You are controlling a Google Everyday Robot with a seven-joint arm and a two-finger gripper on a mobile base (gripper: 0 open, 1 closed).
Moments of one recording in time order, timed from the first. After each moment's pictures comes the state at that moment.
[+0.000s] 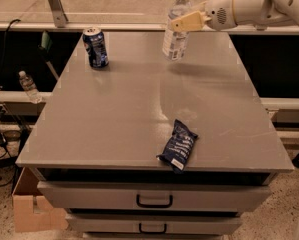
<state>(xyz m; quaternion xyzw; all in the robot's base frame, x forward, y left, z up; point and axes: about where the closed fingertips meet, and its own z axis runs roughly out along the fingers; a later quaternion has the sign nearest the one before) 0.730 -0.101 0.985 -0.41 0.72 0.25 0.50</state>
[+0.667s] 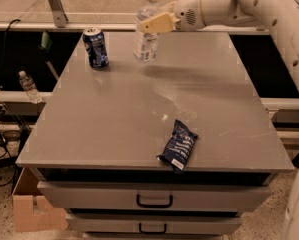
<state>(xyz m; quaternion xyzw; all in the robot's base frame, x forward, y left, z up) 0.720 -0.021 0.986 -0.45 0.68 0.29 0.50</state>
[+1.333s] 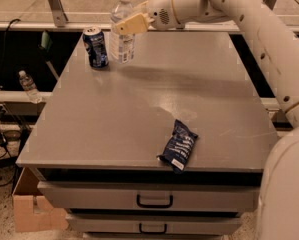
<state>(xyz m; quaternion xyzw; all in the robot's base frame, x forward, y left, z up) 0.717 0.047 0.983 -0.50 0.65 0.31 0.48</state>
